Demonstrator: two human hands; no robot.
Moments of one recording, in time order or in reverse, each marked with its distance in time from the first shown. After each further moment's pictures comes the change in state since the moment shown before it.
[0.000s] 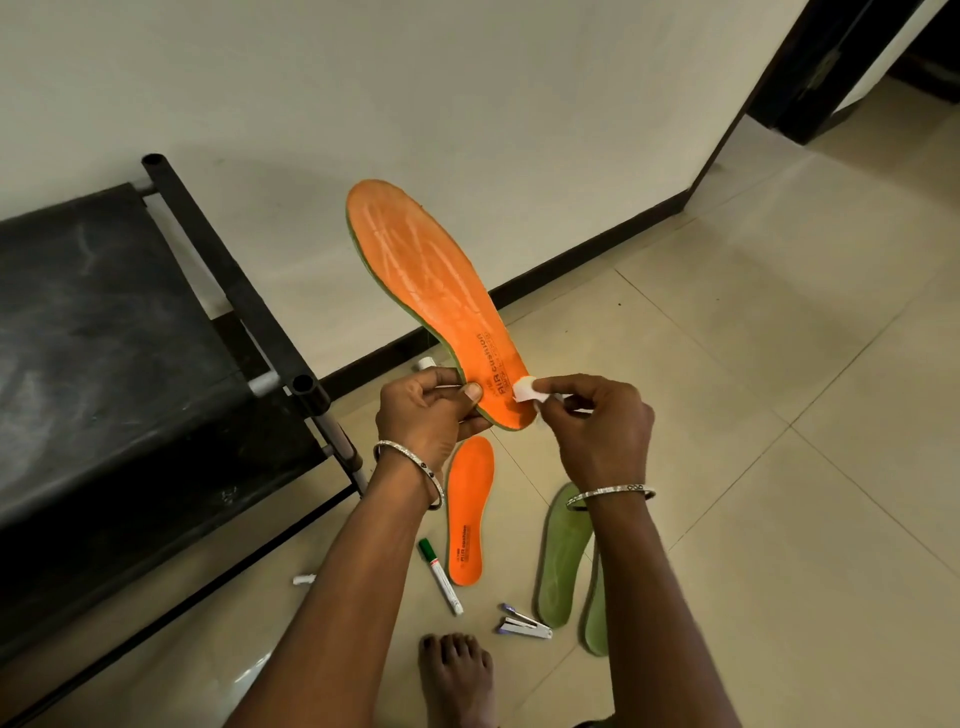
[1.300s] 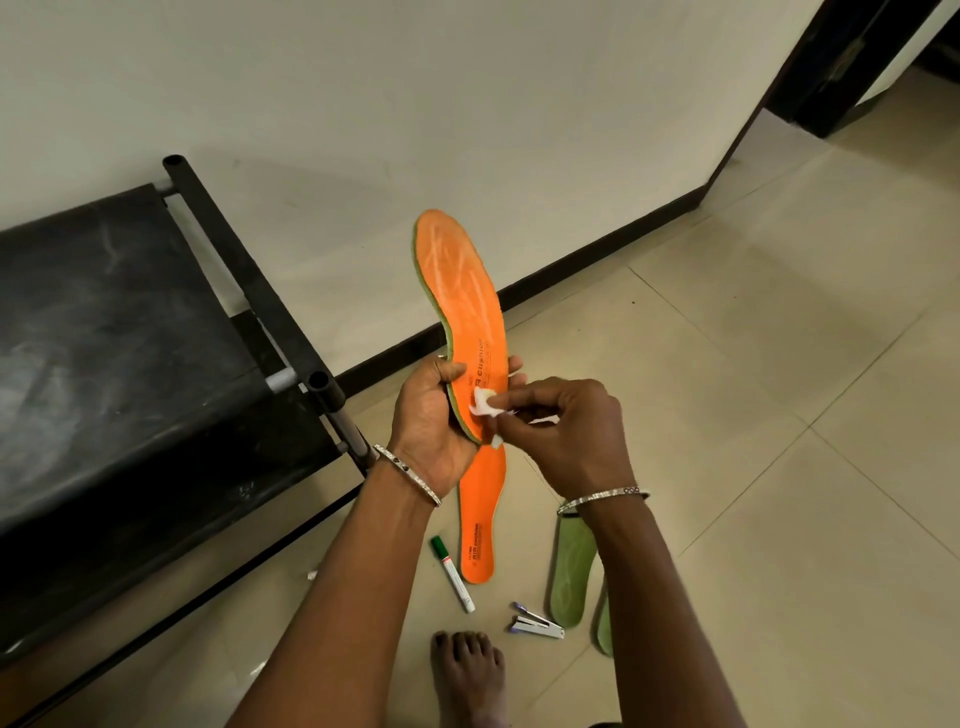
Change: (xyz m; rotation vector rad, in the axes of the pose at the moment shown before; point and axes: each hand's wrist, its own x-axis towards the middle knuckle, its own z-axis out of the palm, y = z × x) left_hand -0.005 0.018 -0.004 -0.597 -0.312 -0.330; right_hand -0.013 -0.024 0.005 0.088 -0.321 -0.134
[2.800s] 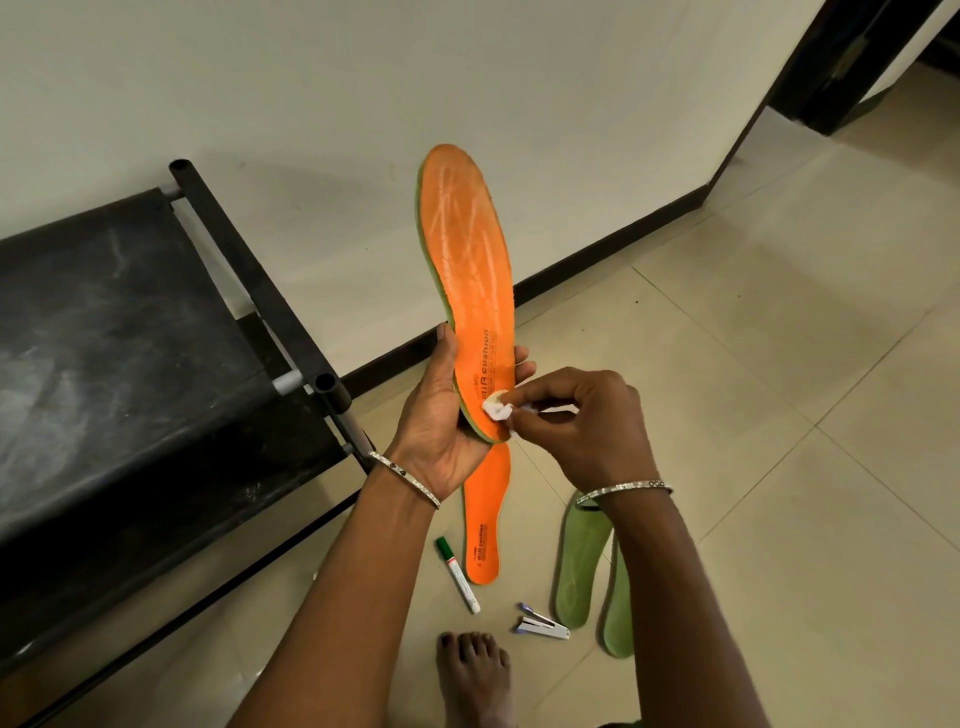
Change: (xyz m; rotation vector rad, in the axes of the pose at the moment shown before) left_hand -0.003 0.001 0.005 0.041 -0.073 0.006; right_hand 0.003 -0.007 -0.015 0.004 -0.049 -0.034
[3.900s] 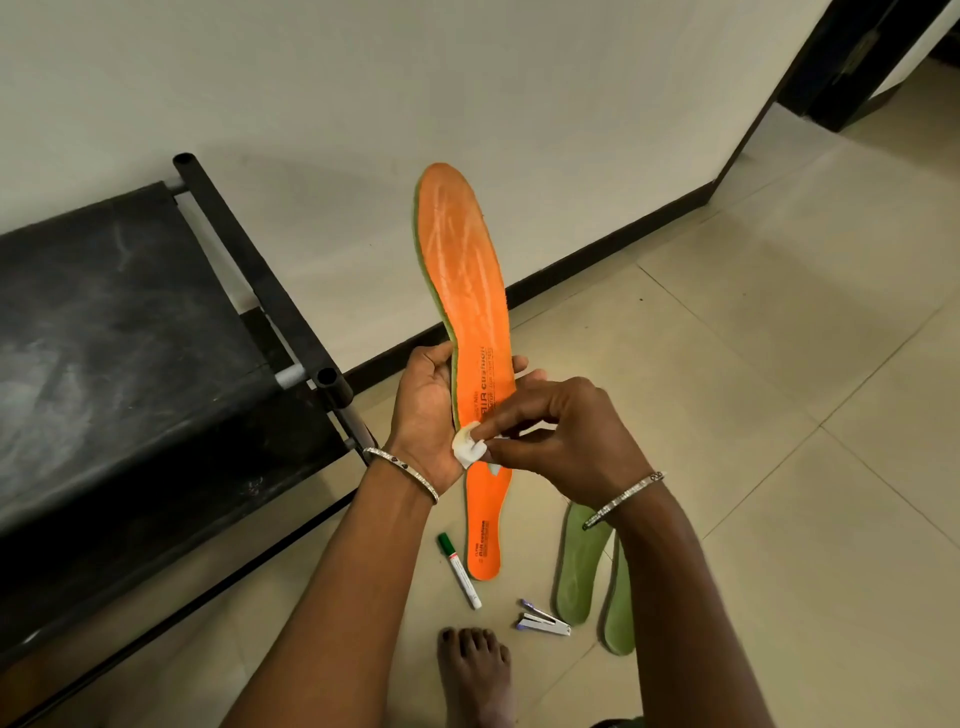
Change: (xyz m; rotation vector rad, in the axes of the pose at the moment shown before) left_hand 0.009 0.001 -0.014 -0.003 -0.035 -0.025; right_hand -0.001 -0.004 0.000 0.025 -0.318 -0.076
